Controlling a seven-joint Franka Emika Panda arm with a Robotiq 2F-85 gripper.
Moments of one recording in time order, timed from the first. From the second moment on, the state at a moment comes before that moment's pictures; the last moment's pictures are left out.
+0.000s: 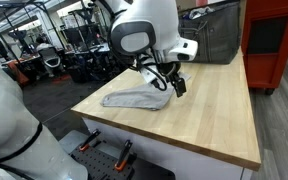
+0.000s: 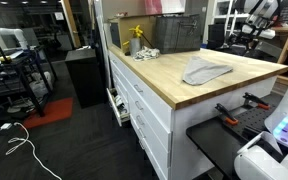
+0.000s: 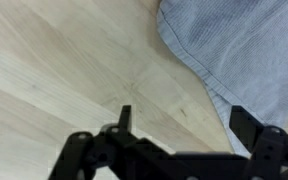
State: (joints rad) arm -0.33 -0.10 -0.27 -2.62 0.52 2.72 -0.27
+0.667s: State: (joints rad) arm -0.26 -0.14 -0.24 -2.70 0.22 2.70 -0.16
